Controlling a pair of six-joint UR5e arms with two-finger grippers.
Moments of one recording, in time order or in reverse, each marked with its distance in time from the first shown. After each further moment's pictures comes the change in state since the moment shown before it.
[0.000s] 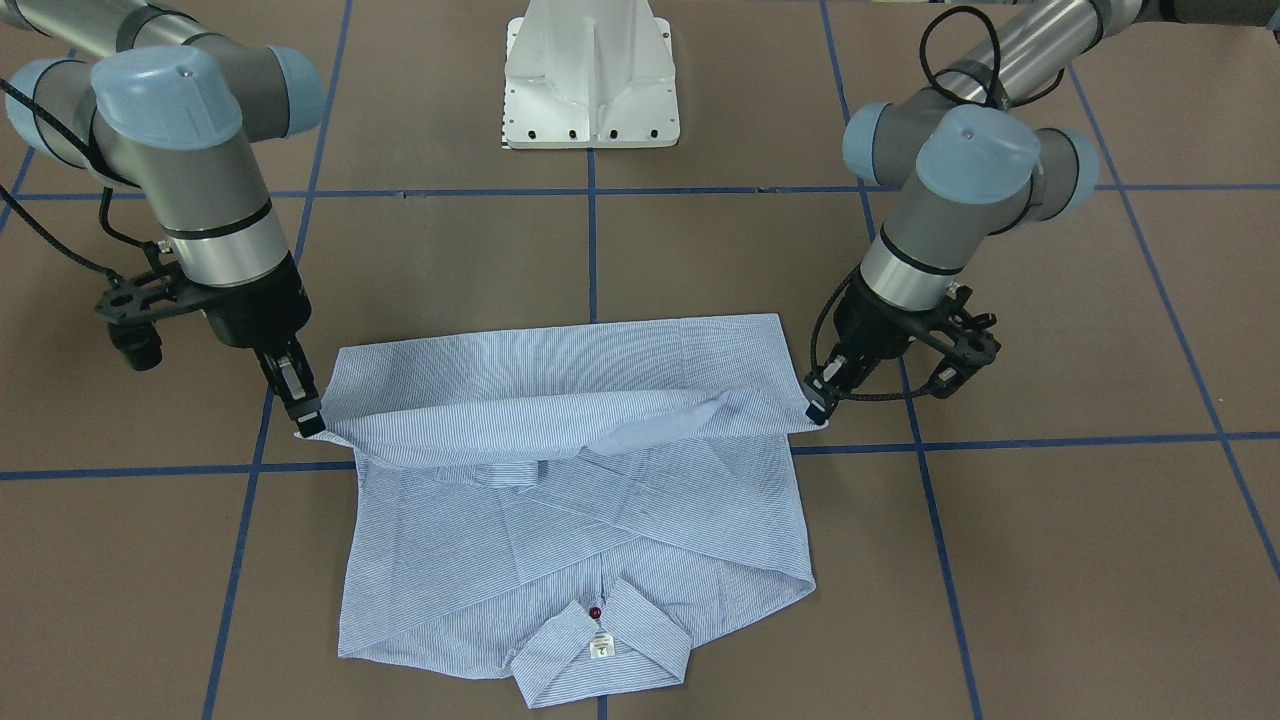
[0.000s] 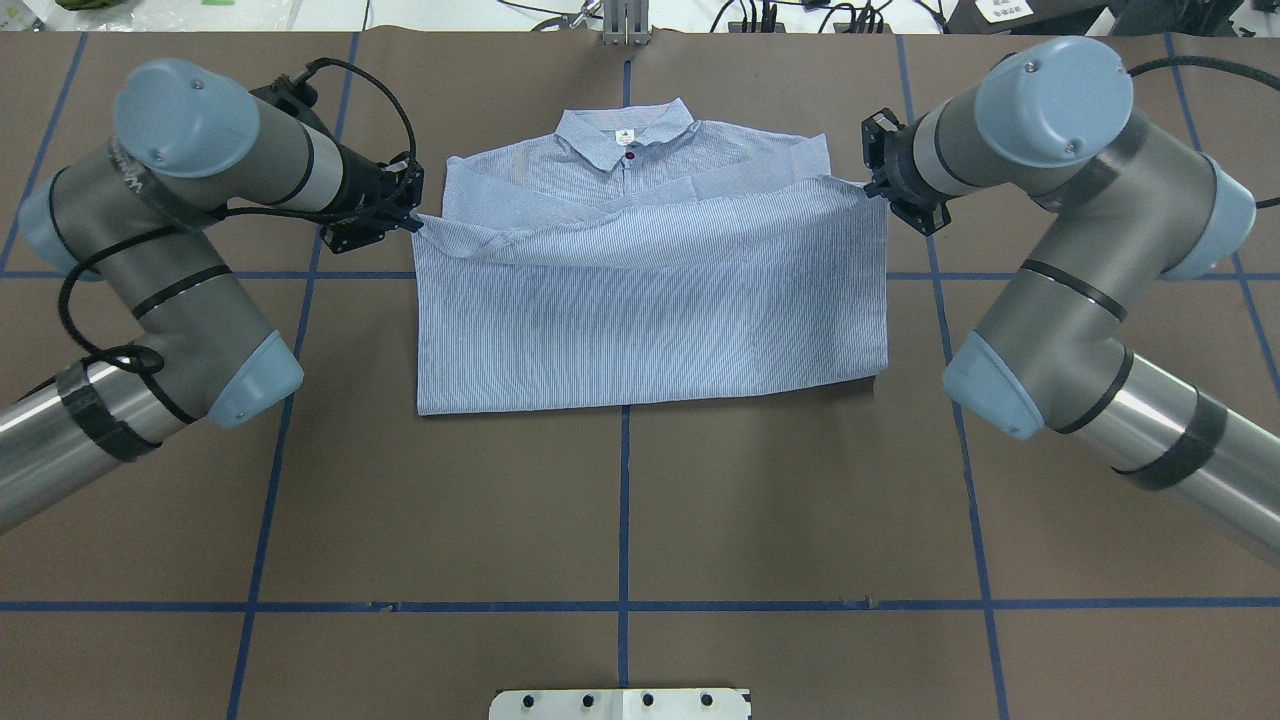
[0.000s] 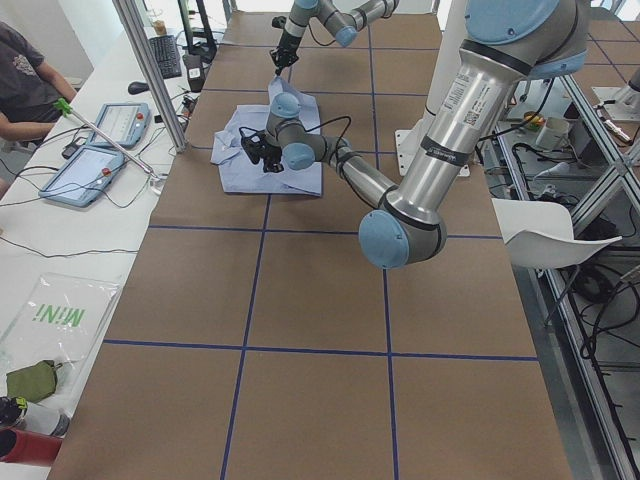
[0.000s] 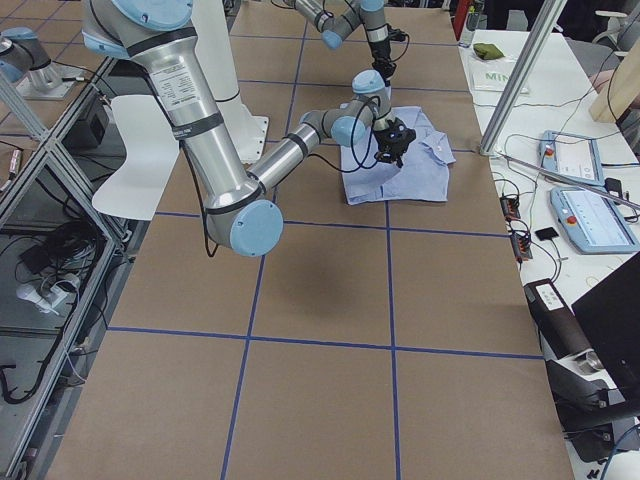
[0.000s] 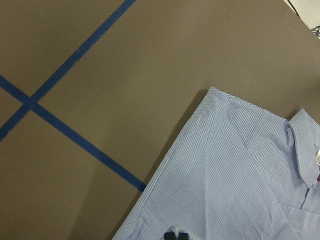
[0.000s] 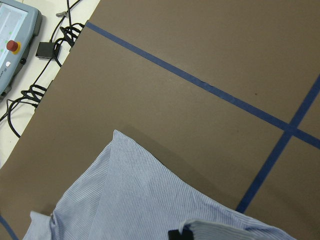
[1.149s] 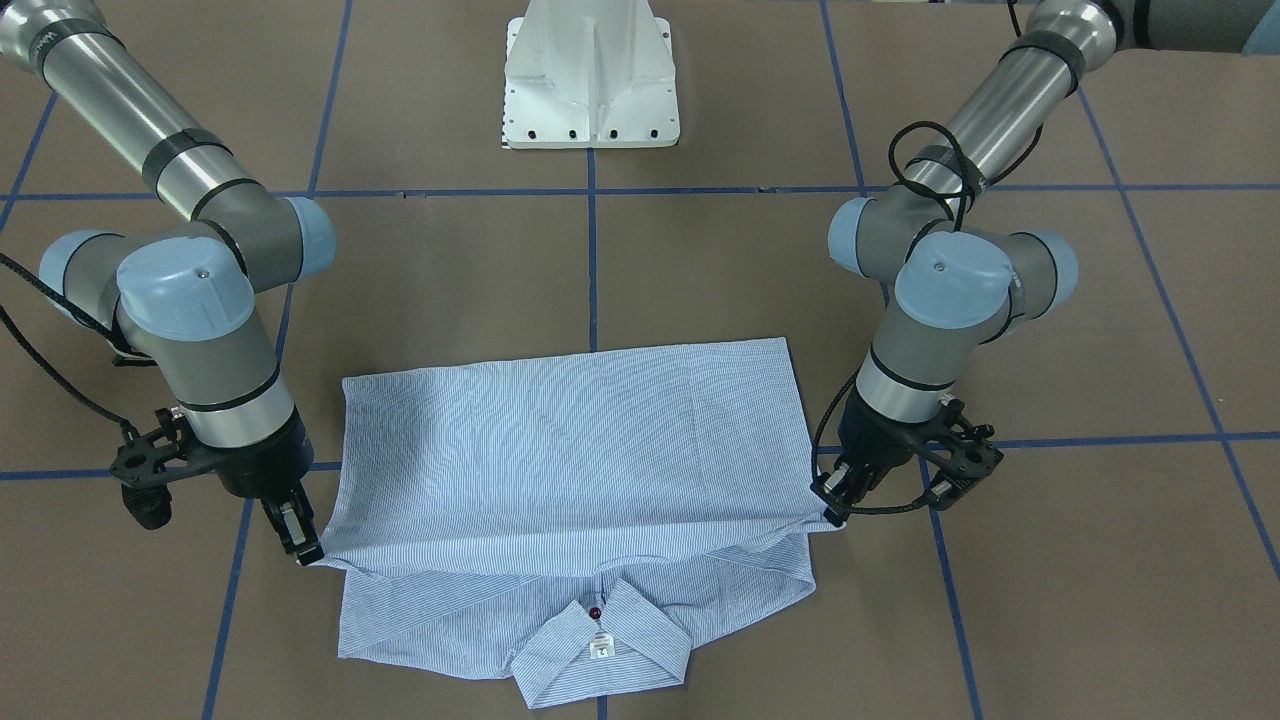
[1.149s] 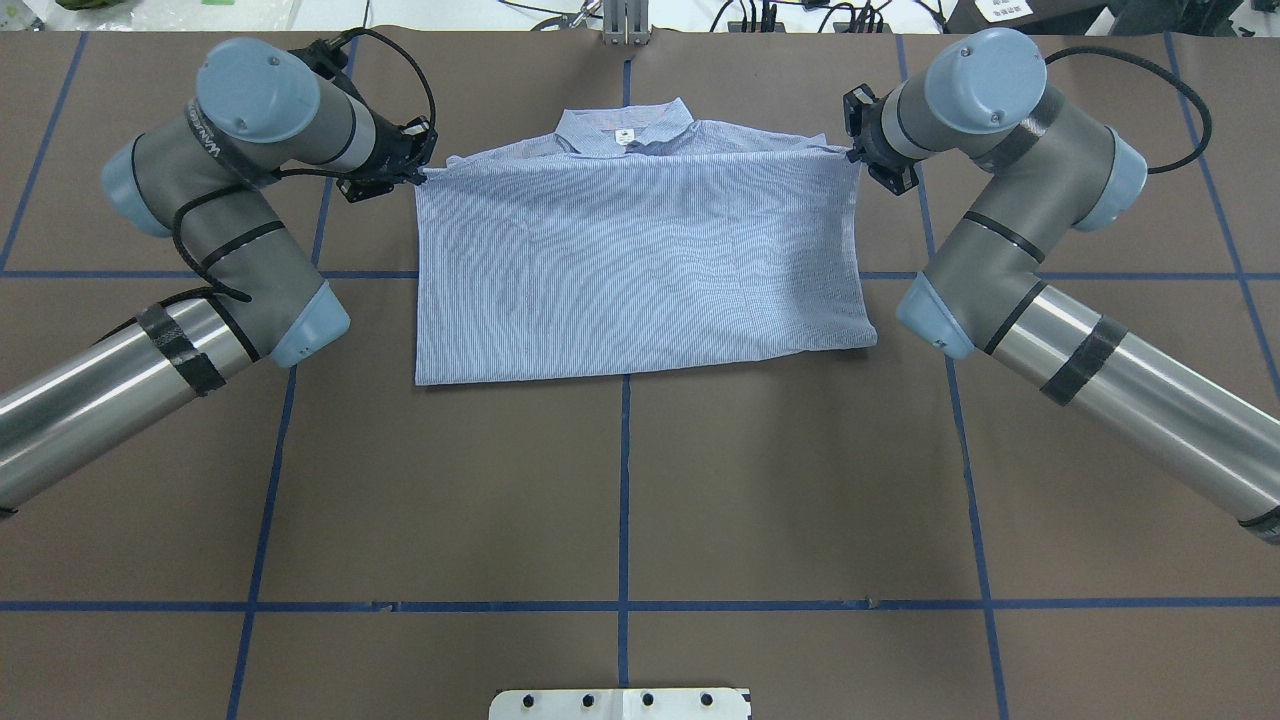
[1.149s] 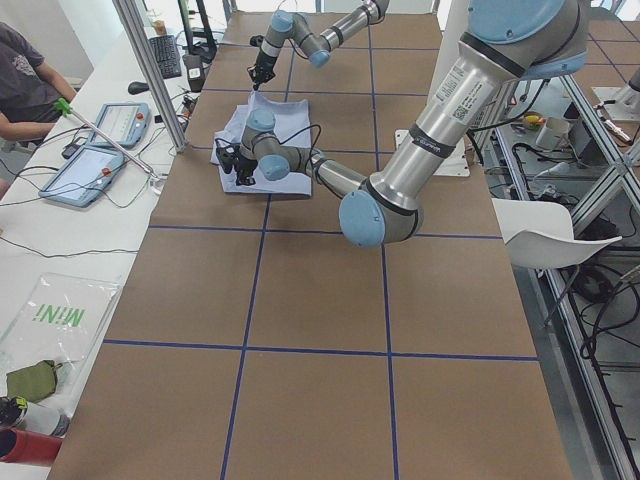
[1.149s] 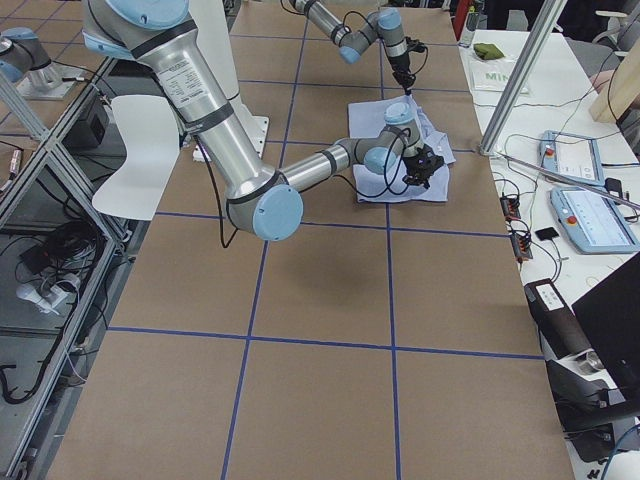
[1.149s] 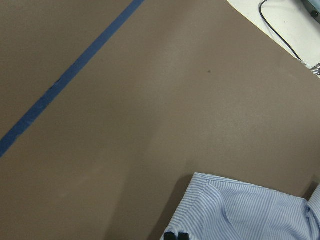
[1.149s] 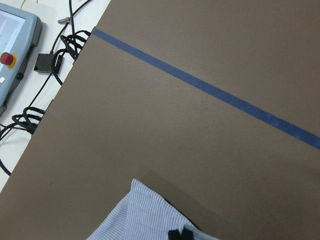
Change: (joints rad) left arm -0.025 -0.129 0.279 -0.101 0.088 0.126; right arm 0.041 0.122 -0.399 0.292 -0.003 -0.010
